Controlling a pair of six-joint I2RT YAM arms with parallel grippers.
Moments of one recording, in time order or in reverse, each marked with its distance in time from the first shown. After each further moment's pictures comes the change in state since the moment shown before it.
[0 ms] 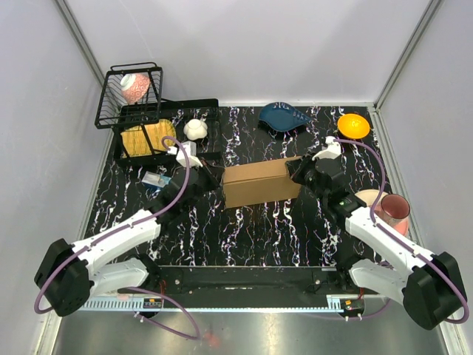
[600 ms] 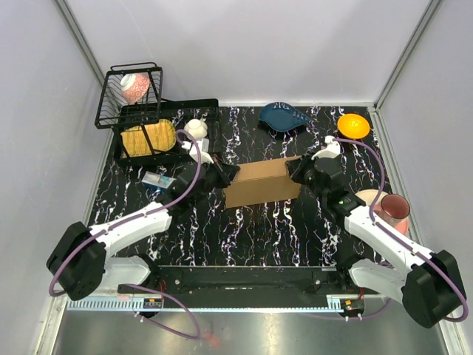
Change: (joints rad) left arm -0.002 0.167 0.035 0.148 0.217 -0.041; right arm 0.000 0.016 0.005 0.006 0.004 -0.002
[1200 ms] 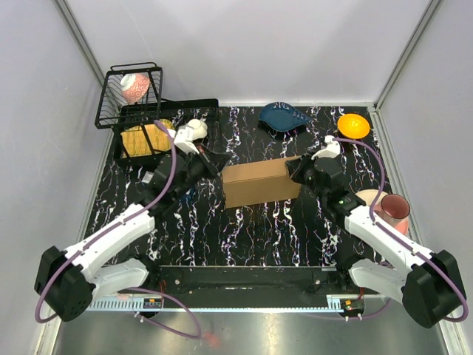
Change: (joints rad) left arm 0.099 -0.192 0.106 -0.106 0.138 0.054; right arm 0.000 0.000 0.008 -0.015 -0.005 -0.002
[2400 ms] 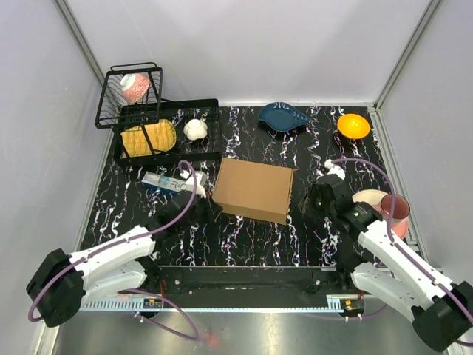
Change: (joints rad) left arm -0.138 -0.093 -0.365 -0.138 -0.081 0.082; right arm 0.019 -0.242 0.029 -0.679 -0.018 -0.016
